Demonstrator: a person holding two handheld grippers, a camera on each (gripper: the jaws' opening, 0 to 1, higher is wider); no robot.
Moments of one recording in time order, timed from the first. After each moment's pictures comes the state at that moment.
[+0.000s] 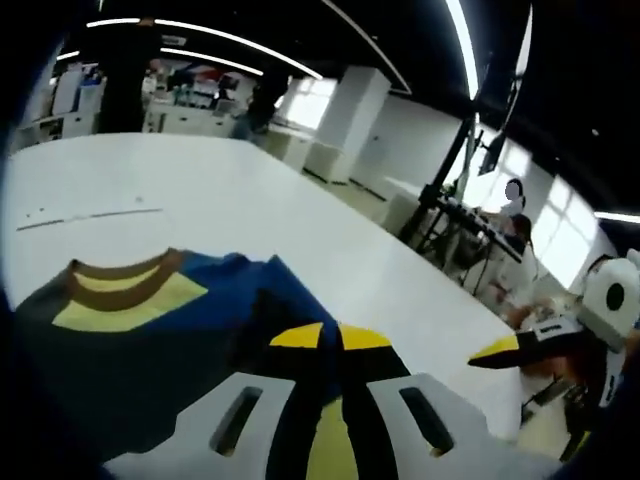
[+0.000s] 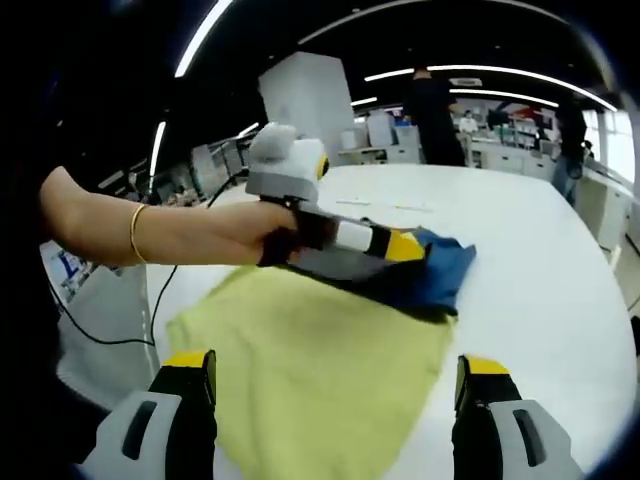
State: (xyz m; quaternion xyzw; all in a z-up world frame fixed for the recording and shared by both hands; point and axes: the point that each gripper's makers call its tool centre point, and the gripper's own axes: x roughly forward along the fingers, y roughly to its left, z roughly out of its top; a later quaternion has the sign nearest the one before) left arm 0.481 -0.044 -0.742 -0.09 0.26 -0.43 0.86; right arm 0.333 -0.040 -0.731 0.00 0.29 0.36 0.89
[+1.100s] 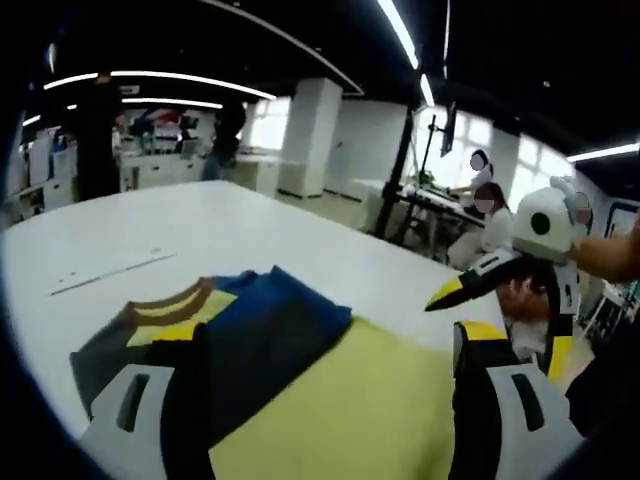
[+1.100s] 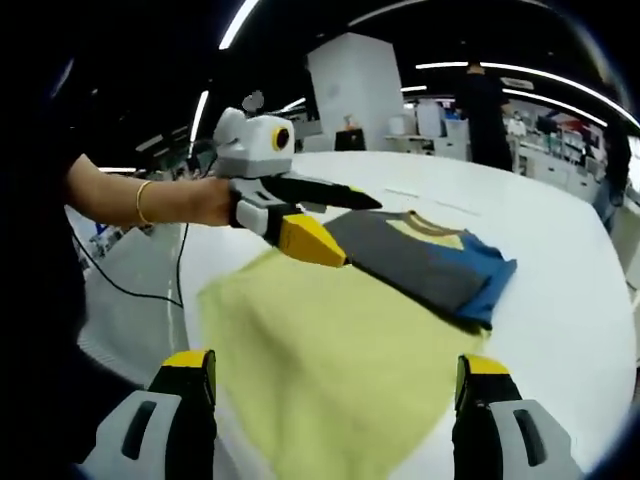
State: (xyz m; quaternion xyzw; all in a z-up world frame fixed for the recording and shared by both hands) left arm 0.418 0.044 -0.700 0.00 0.19 -0.47 0.86; right arm 0.309 -0.022 -0.723 -0.07 0.31 0.45 0.83
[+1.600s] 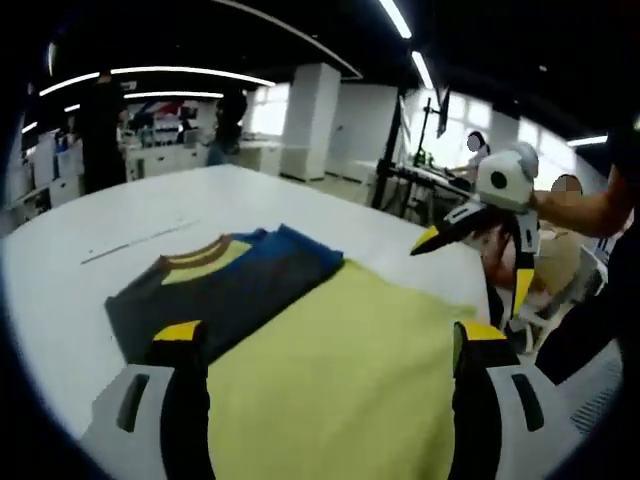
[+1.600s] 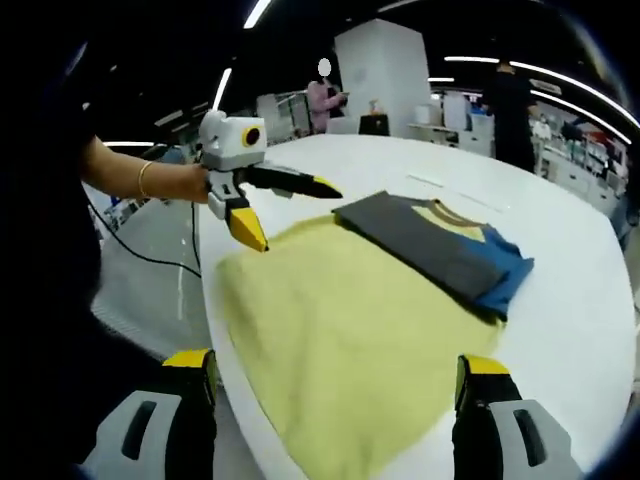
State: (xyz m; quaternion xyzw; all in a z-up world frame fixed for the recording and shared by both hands) left arm 0.353 0.113 -0.714 0.02 0.22 -0.46 0.86; right arm 0.280 -0.024 -0.732 -0.11 0.33 0.48 0.80
